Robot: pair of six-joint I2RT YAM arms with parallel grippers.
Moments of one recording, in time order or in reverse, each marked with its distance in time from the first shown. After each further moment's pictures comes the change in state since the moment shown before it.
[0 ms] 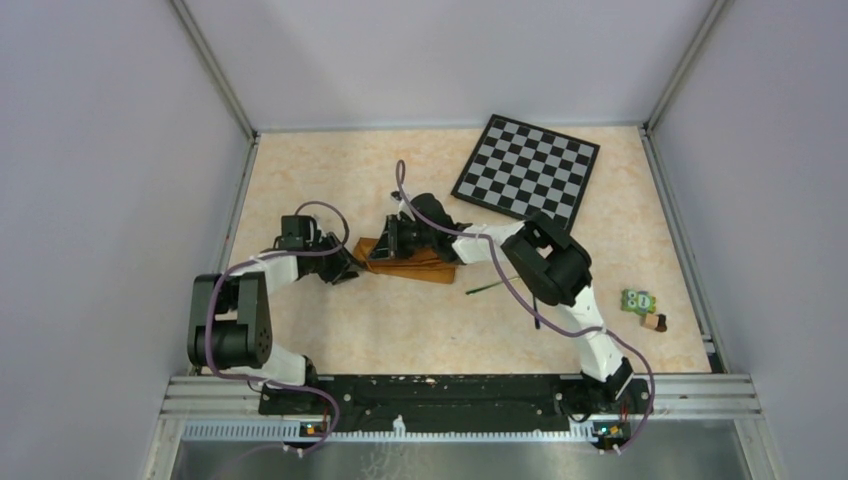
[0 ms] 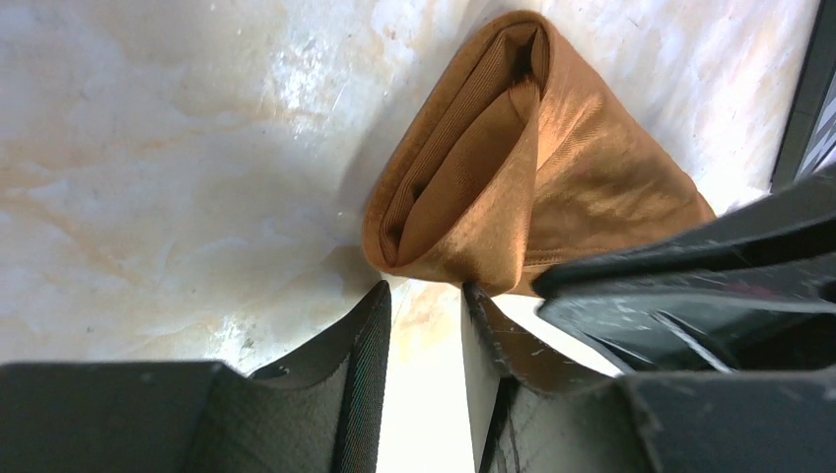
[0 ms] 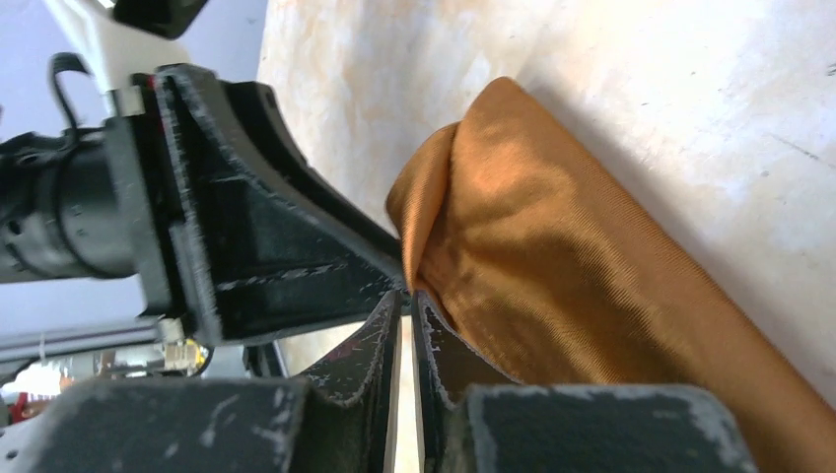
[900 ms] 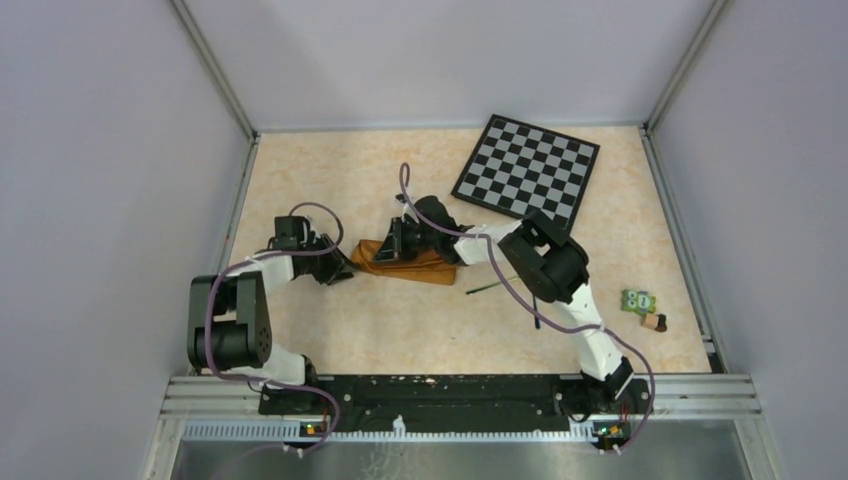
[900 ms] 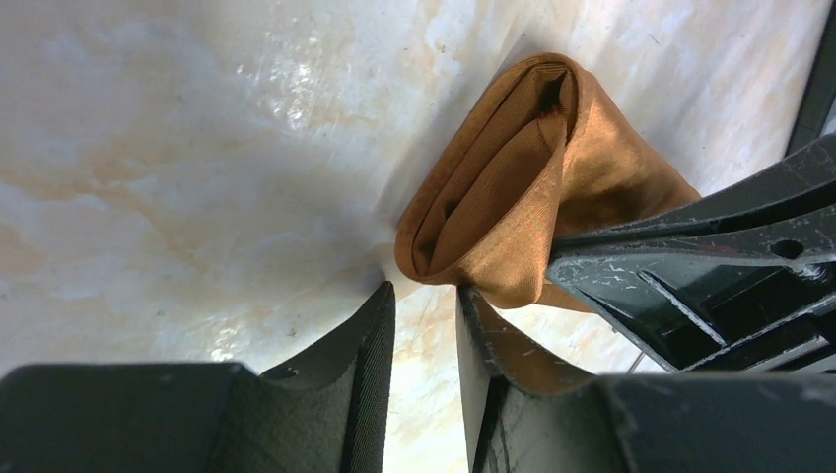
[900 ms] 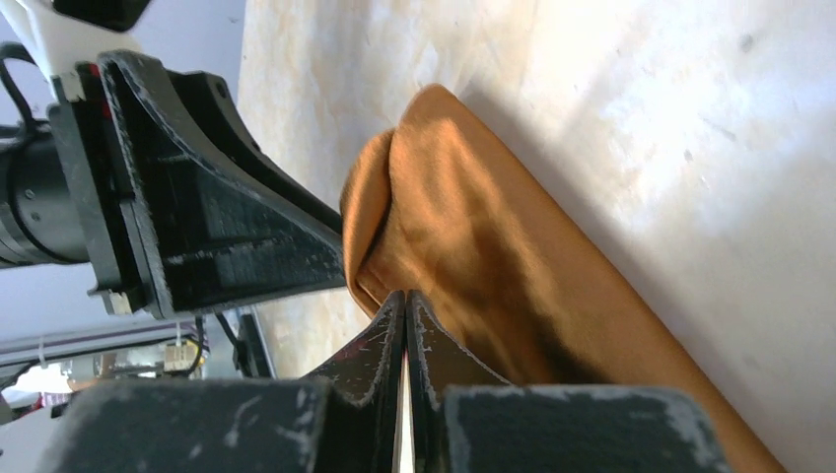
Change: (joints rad) left arm 0.045 -0.024 -0.012 -0.033 -0.007 0.033; right arm -0.023 -0.007 -0.058 0.030 -0.027 0.004
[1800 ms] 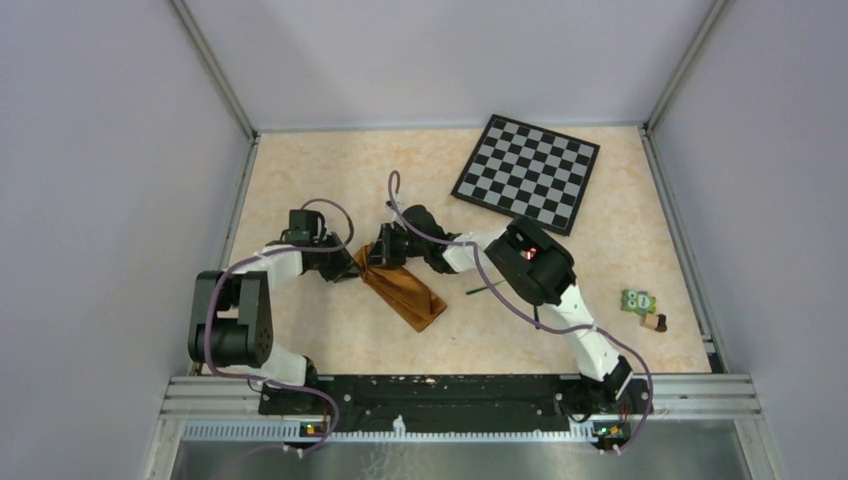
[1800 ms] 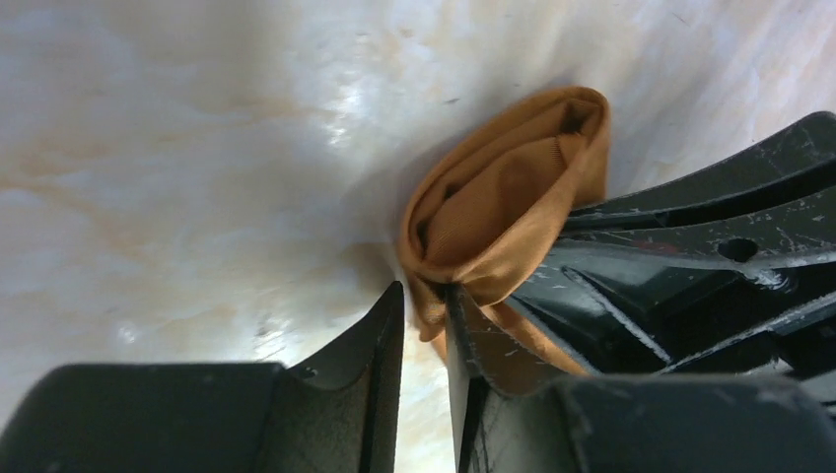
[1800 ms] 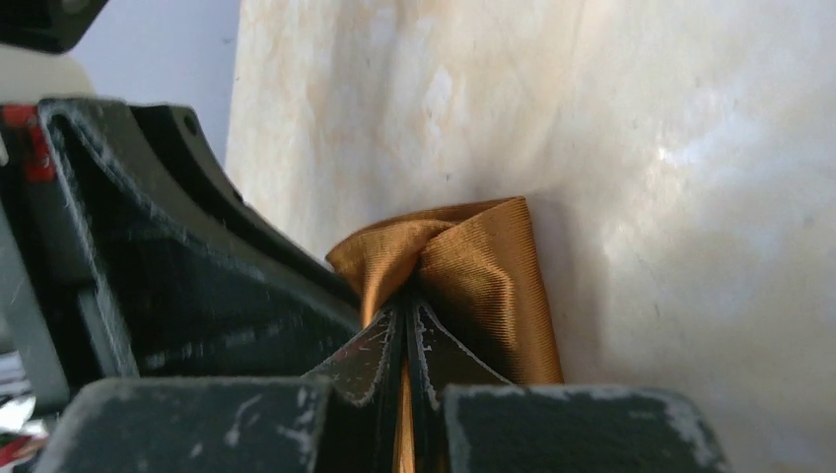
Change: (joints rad) left arm -0.087 0.014 0.055 -0.074 -0.102 0.000; right arm 0.053 0.093 0.061 0.087 0.061 0.061
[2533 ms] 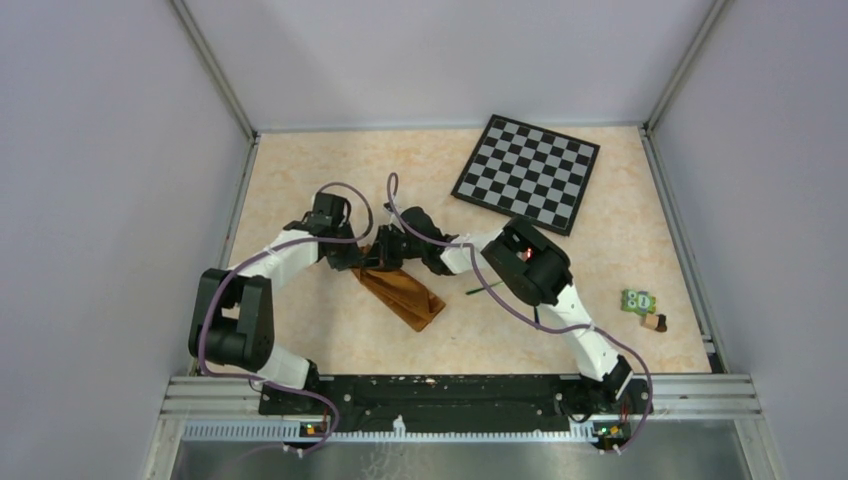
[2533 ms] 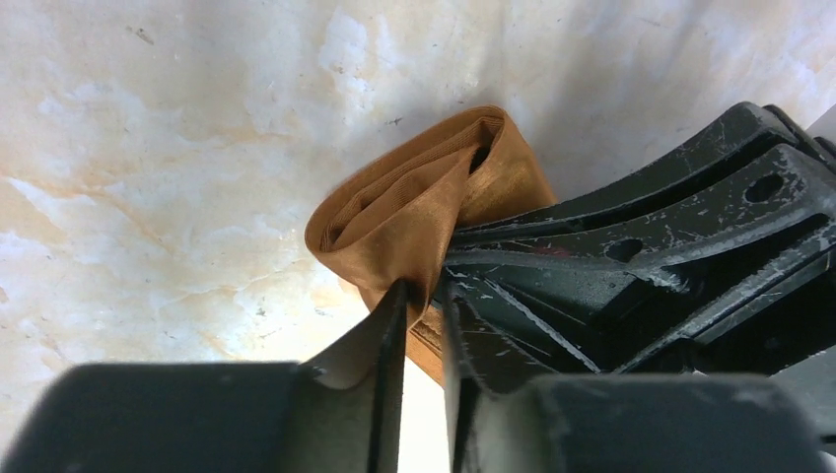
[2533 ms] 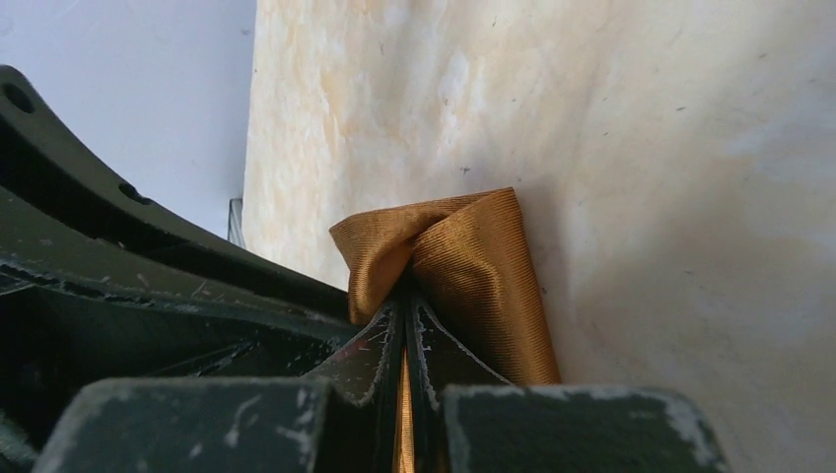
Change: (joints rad) left arm -0.204 0.001 0.165 -0.173 -0.304 0.069; right arm 0.016 0.024 0.039 -0.013 -0.011 0.033
